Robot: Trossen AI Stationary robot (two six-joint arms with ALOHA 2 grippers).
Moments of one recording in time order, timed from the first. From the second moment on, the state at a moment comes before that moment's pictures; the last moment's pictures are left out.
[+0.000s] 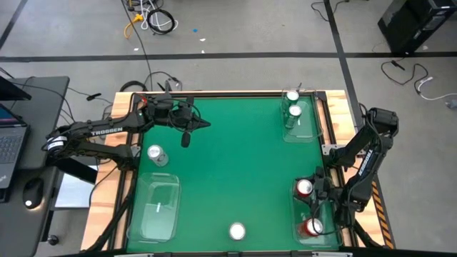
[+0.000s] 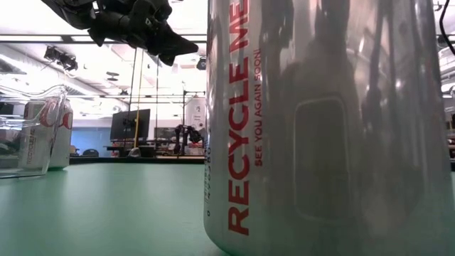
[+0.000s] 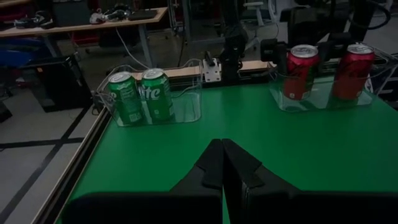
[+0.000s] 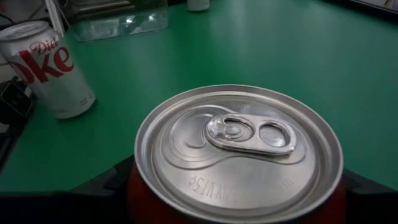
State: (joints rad) left arm 0.42 1.10 0.72 0.14 0.41 0.20; right arm 1.28 1.35 0.59 -0.77 1.07 1.68
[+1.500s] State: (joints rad) left arm 0.40 1.10 0.72 0.15 0.41 0.20; right arm 1.22 1.36 0.74 -0.79 0.89 1.69
